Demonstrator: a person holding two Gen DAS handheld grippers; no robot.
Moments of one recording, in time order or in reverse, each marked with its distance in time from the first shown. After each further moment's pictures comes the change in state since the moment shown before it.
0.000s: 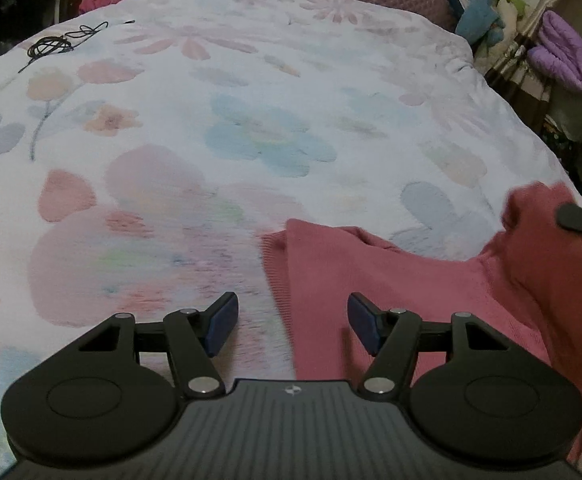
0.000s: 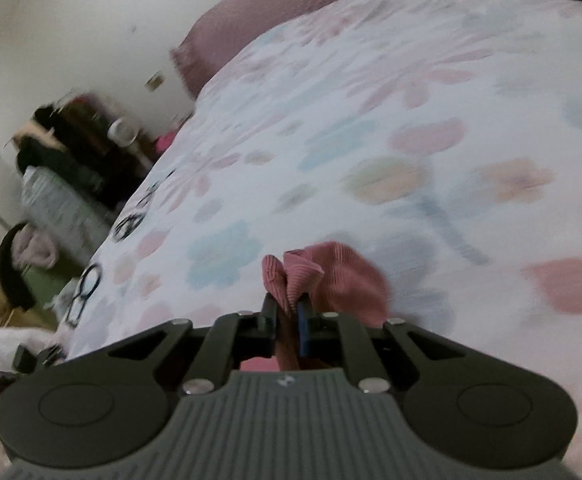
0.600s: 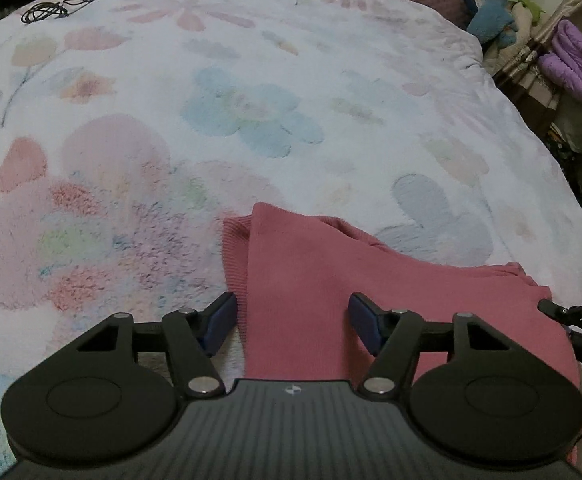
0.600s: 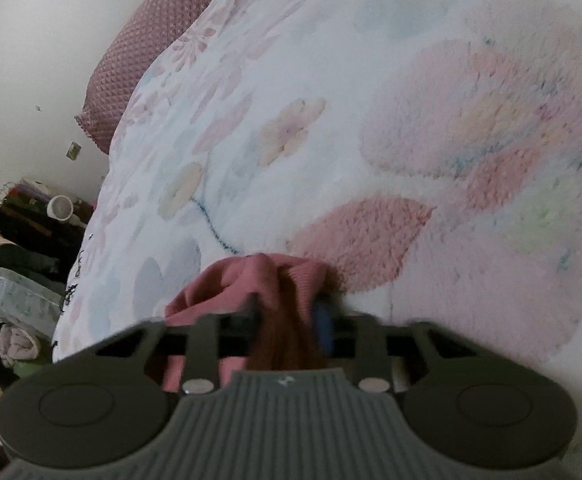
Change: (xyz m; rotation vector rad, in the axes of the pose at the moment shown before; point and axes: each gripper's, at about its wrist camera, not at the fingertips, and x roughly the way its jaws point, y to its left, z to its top) left arm 0.036 -0.020 -0.001 -0.069 0.044 -0.024; right arm -0.008 -0.214 -0.032 0.360 -0.049 -0.082
